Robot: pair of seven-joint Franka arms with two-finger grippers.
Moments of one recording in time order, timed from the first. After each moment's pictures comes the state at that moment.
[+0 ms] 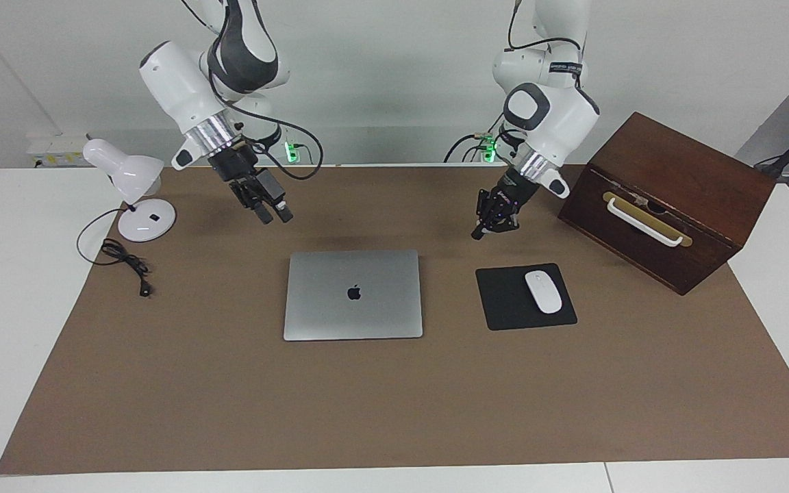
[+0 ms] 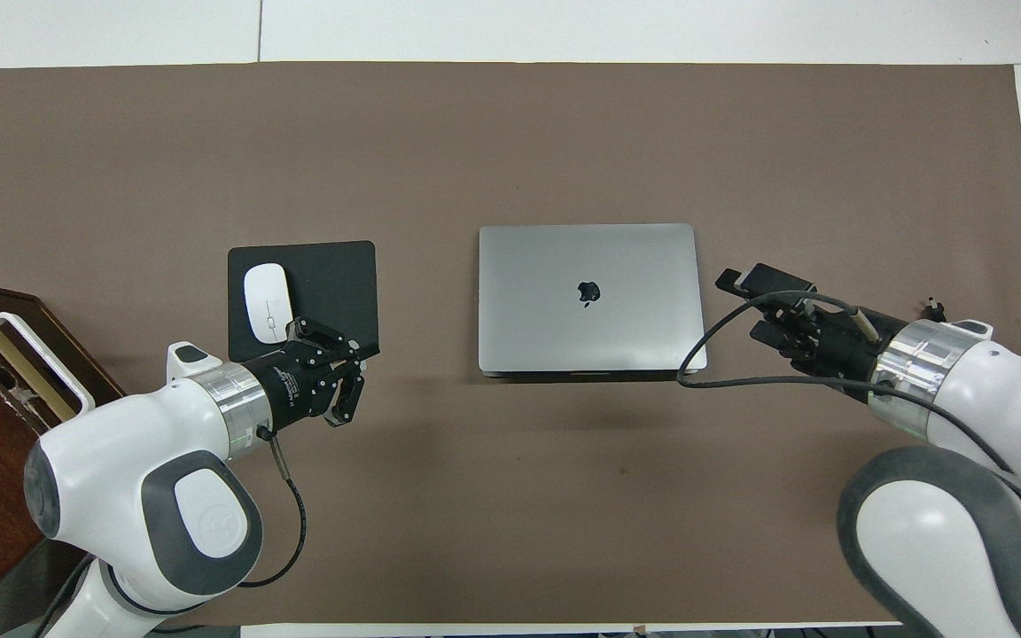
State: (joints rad) left arm -0.38 -0.21 -0.10 -2.53 -1.06 2.75 -1.46; right arm 0.23 -0.32 0.01 -2.45 0.79 2.62 0.36
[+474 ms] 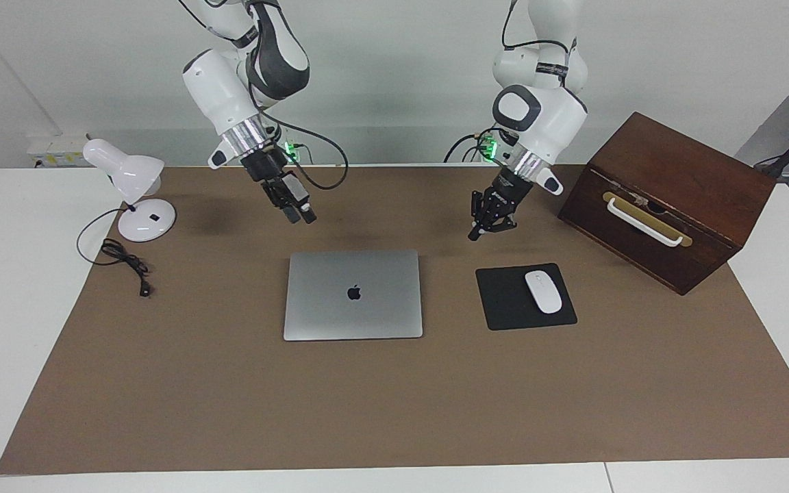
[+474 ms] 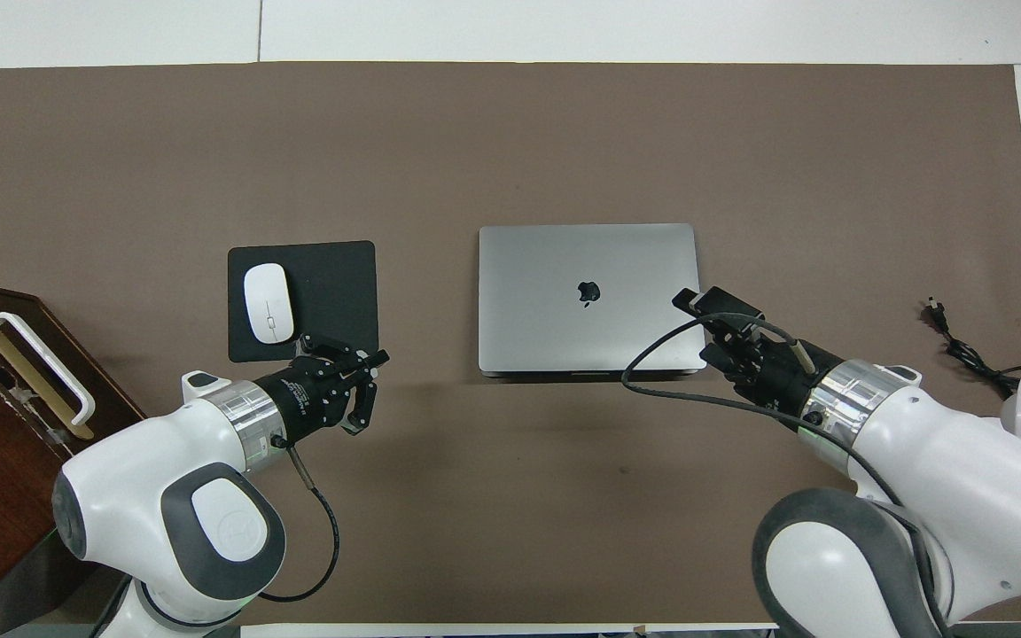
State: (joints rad) left arm -0.43 -0.18 -0.10 -2.55 -1.31 2.80 -1.49; right arm 0.39 -0.32 0.01 -2.54 0.94 2.84 0.45
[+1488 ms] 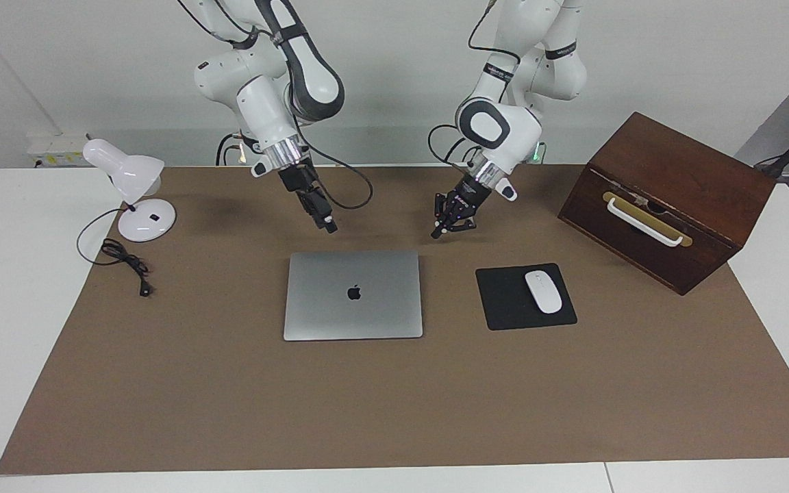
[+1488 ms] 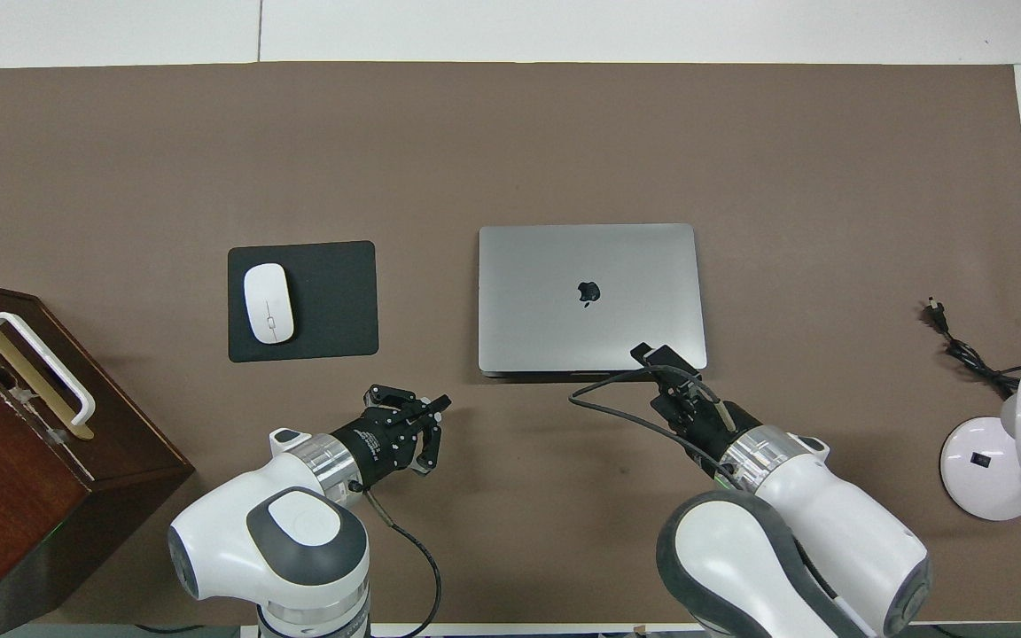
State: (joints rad) left arm -0.63 -0.03 -0.10 -2.51 -1.97 2.89 -1.02; right arm 0.62 -0.18 0.01 -2.60 1.56 3.13 0.08
